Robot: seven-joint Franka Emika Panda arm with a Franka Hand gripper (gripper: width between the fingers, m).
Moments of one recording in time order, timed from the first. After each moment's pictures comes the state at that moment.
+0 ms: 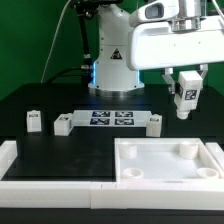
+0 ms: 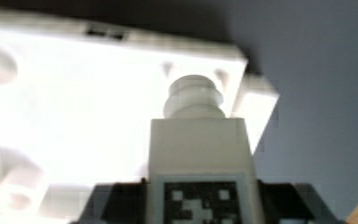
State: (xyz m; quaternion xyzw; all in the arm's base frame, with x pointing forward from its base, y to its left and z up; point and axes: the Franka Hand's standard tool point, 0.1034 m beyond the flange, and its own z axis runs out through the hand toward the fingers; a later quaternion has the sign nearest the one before) arm 0.529 0.105 0.125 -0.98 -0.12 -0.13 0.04
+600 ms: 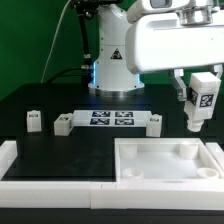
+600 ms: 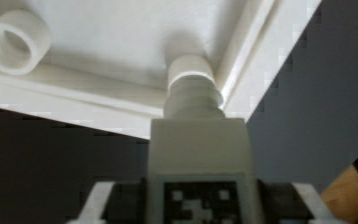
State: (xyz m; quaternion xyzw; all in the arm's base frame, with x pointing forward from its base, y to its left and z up) arm 0.598 0.103 0.136 -0.97 -0.15 -0.17 0.04
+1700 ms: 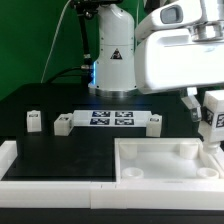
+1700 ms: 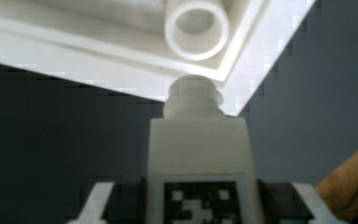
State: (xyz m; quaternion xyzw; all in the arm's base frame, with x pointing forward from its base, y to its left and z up) arm 0.637 0.113 0.116 -0.96 -0.16 -0.22 0.04
